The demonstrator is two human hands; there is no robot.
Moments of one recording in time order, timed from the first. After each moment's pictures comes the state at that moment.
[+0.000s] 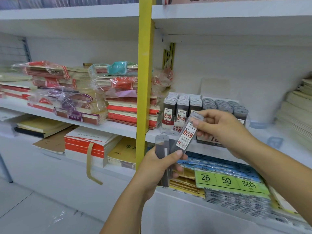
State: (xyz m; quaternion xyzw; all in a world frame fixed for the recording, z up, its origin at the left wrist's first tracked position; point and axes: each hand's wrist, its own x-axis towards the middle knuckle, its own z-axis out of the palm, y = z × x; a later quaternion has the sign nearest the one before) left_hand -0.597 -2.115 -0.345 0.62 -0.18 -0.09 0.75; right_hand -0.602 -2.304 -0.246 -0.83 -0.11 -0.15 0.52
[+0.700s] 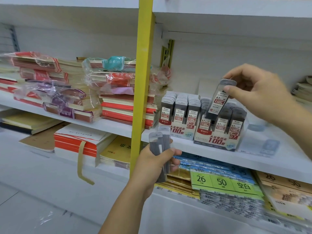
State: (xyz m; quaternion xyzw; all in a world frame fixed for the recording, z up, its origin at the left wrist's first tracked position) left_hand -0.583 -2.125 -0.347 0.57 -0.12 -0.06 0.81; right_hand -0.606 -2.349 -0.169 -0.88 -0.19 -0.39 0.22
